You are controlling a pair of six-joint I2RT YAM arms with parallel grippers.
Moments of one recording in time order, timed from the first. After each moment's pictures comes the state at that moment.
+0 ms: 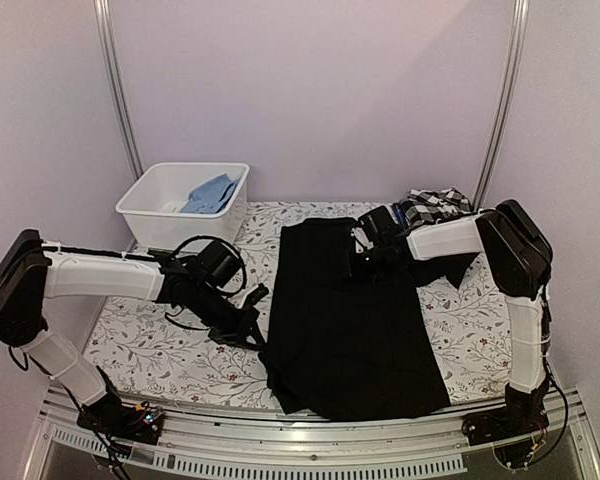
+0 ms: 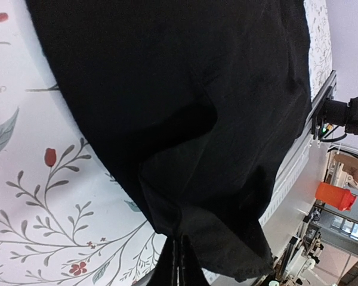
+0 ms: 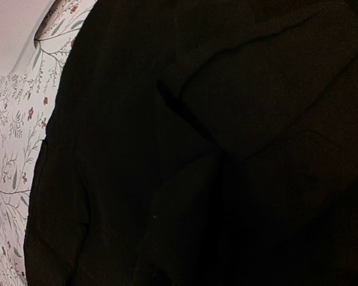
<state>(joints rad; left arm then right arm) -0.79 1.56 0.87 -0.45 0.53 -0.58 0.60 2.11 1.39 -0.15 -0.18 0.41</state>
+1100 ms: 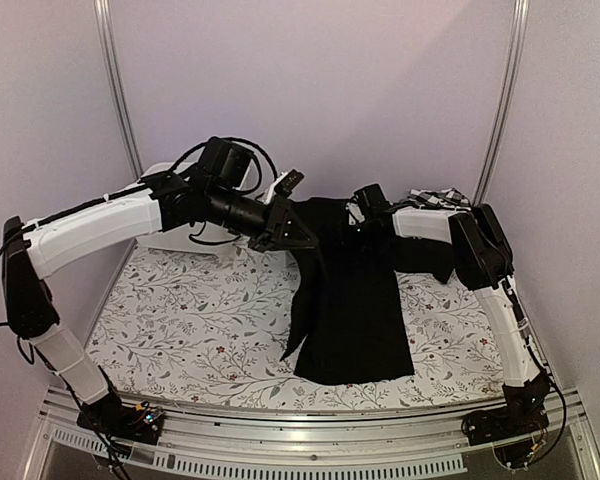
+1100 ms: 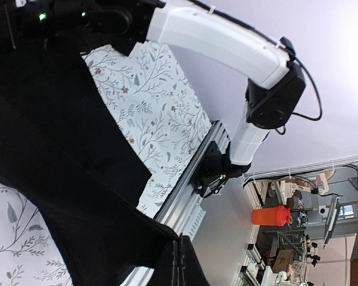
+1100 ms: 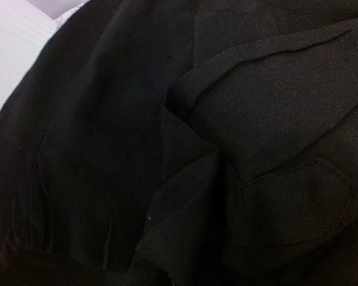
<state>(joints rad) -0.77 1.63 1.47 -0.48 0.65 -0.62 0.49 2.49 1.96 -0.28 -0.28 0.42</state>
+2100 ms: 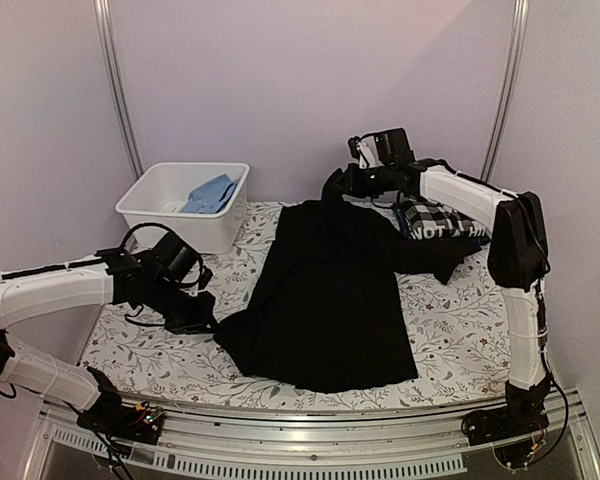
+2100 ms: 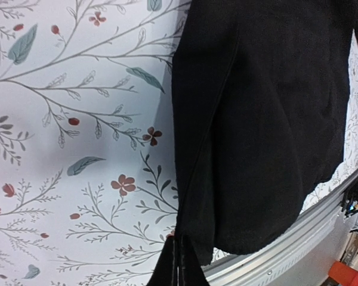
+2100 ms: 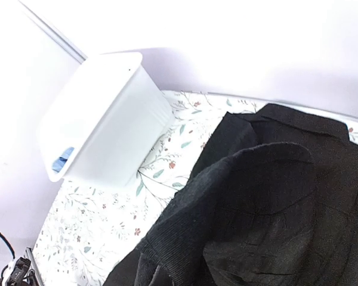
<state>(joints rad) -0.67 1.25 0.77 -0.64 0.21 -0.70 0.48 2.22 2.01 -0.32 -0.36 0.40</state>
